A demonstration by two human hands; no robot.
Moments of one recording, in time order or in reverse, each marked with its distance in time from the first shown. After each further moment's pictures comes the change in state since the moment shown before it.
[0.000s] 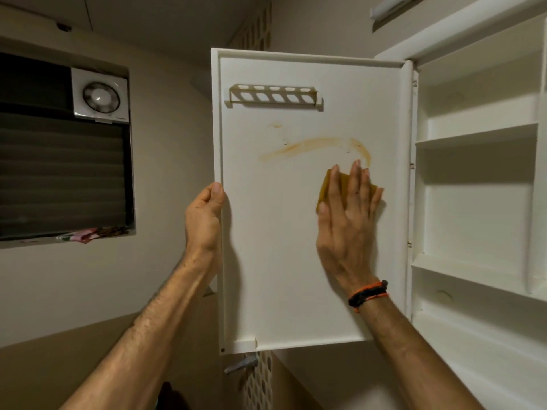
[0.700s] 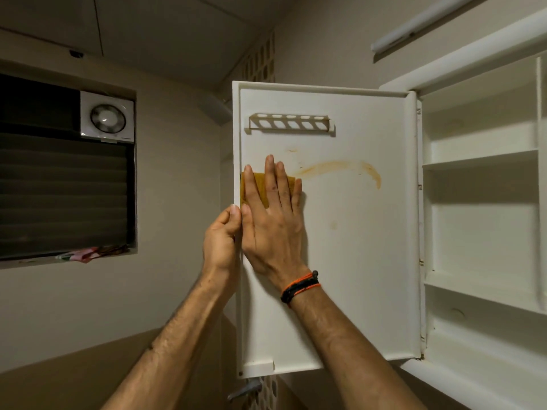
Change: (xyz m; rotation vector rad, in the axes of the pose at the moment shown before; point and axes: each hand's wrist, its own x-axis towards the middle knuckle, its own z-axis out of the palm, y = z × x) left_hand -0.003 0.008 -0.010 -0.182 -0.241 -0.057; right_hand 0.032 -0.130 0.033 0.060 -0.031 -0.193
